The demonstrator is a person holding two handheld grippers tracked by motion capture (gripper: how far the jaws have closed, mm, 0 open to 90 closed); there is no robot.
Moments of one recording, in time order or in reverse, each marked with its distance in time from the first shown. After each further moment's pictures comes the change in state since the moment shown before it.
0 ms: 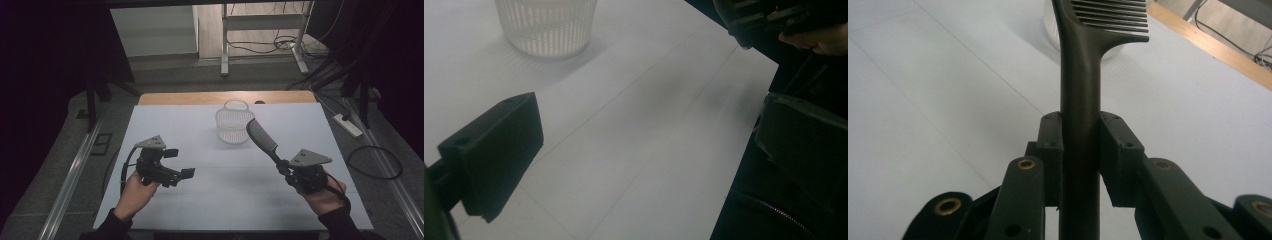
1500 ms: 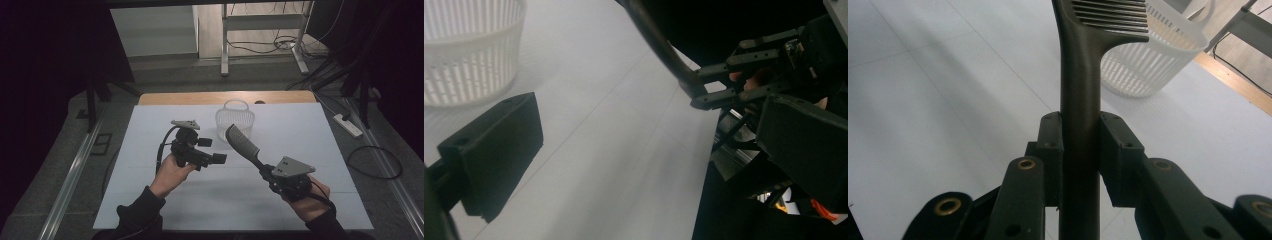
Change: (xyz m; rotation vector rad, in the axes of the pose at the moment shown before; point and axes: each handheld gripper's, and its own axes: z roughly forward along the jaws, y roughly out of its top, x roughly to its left) left arm -0.002 0.056 0.067 0.023 -0.221 -0.028; right arm 0.041 0.016 0.004 -0.069 0.059 -0.084
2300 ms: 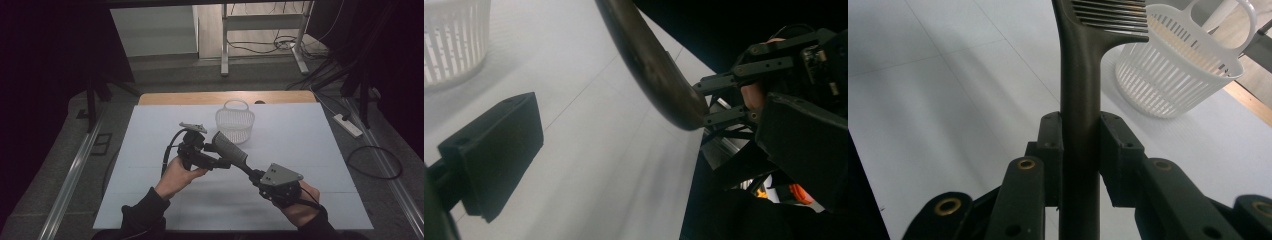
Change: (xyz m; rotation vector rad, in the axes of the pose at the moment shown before) left arm 0.001 -0.003 0.018 0.063 -0.045 -0.027; right arm 0.026 0.008 0.006 -0.025 0.040 -0.064
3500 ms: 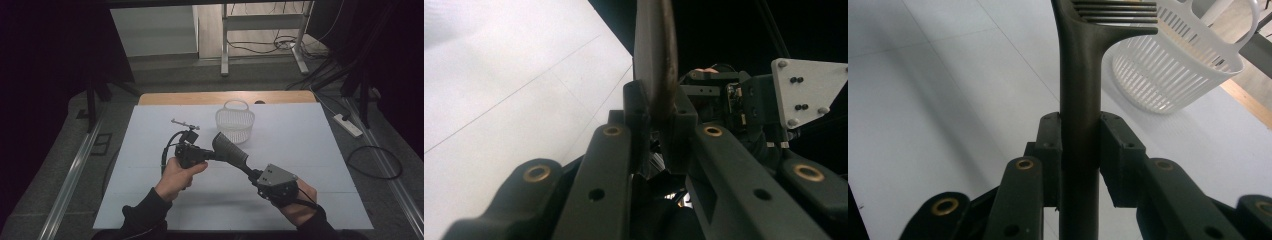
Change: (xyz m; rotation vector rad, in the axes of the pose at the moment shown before) left arm 0.016 -0.009 -0.005 -0.060 -0.237 -0.231; right arm 0.001 -0.003 0.009 0.026 -0.025 -0.031
